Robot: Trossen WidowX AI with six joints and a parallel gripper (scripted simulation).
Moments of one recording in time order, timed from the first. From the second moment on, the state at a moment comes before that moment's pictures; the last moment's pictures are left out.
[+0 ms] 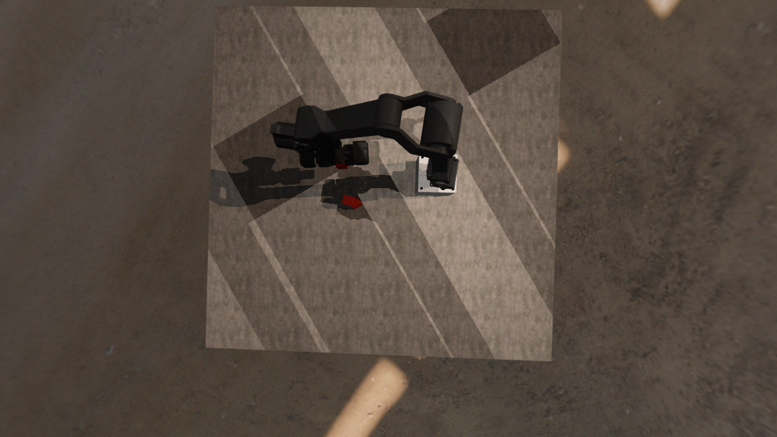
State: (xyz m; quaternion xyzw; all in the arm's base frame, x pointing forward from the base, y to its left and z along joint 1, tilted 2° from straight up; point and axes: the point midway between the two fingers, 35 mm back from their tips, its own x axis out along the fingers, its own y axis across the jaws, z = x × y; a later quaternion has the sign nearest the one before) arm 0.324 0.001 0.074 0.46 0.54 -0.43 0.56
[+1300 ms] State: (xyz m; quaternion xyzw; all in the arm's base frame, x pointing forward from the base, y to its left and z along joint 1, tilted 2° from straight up) arm 0.275 0.104 0.068 0.14 0.68 -0.11 0.71
